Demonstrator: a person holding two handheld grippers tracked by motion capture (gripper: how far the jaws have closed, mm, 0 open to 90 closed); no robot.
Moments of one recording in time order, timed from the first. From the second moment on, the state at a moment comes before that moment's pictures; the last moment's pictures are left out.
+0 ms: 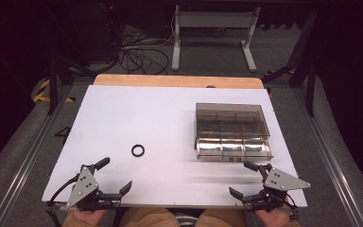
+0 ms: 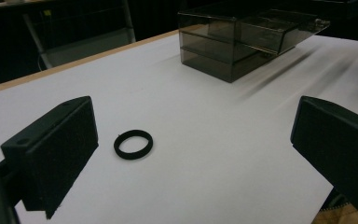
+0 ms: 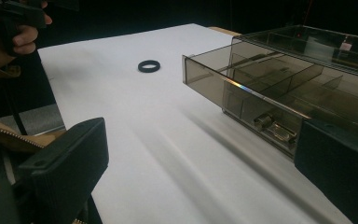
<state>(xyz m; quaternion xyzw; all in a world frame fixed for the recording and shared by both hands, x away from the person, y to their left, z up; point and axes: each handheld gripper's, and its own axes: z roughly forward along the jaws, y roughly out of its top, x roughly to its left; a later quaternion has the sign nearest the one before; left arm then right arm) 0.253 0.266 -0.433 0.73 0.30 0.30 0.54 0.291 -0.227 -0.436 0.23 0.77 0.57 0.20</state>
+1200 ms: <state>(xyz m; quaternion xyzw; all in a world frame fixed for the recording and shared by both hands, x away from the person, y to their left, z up) 0.274 0.264 -0.420 0.74 0.30 0.27 0.54 0.289 -0.224 -0.438 0.23 0.77 0.57 0.19</state>
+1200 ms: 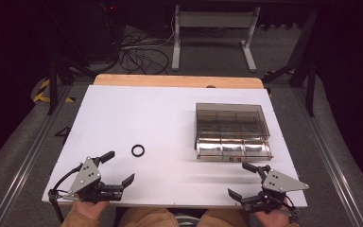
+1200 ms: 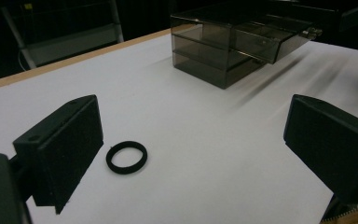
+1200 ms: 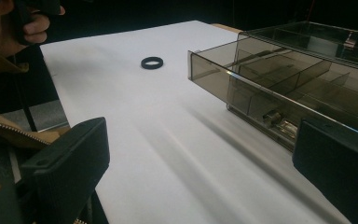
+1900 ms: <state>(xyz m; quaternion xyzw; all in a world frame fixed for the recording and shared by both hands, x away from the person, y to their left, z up) 0.305 0.256 -0.409 0.75 0.31 0.25 0.53 0.289 -0.224 -0.440 0.23 0.77 0.56 0.19</state>
